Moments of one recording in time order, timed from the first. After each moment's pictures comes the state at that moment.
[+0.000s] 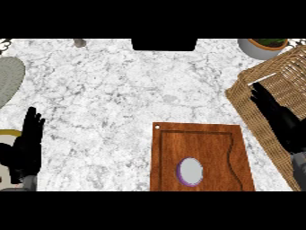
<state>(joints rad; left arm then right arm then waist) 0.02 0.31 -0.06 -1.34 0.29 0.38 -0.15 -0.18 -0.57 0.28 -1.35 -0.40 -0.04 -0.07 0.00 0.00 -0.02</state>
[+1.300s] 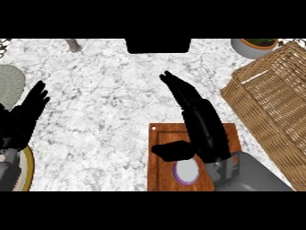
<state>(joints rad) -0.16 0.49 -0.10 -1.37 0.32 0.16 0.14 -0.50 -0.28 0.66 -1.71 0.49 -0.37 0.56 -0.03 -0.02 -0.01</state>
